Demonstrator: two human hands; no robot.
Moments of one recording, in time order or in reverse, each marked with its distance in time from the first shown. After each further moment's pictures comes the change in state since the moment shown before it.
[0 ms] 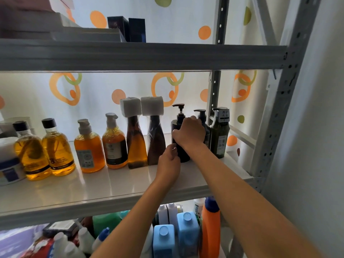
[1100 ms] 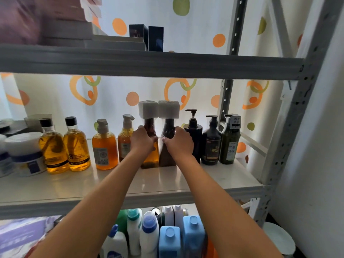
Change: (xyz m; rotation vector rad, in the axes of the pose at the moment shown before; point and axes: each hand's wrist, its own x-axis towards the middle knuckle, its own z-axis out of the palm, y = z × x) left_hand 0.058 0.028 -0.114 0.497 0.263 -0.023; right_hand -0.026 -0.049 0.029 0.332 -0.090 0.028
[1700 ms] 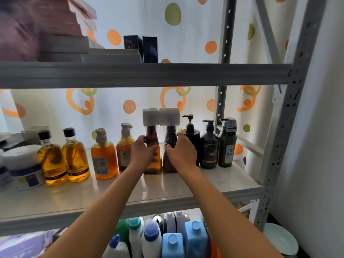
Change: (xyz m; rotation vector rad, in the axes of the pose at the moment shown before) left_hand -0.014 -0.006 0.003 -0.348 -0.040 0.018; right_hand -0.014 0.010 -0.008 0.002 0.103 -0.047
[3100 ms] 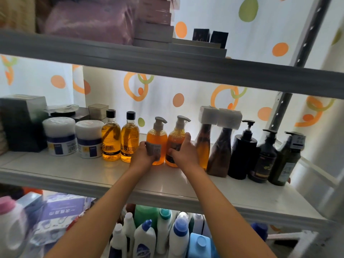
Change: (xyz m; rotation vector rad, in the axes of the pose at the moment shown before) left_hand 0.005 -0.106 -0.125 0.149 0.100 -0.144; right_hand -0.015 -0.078 0.122 0.159 -0.318 -0.059
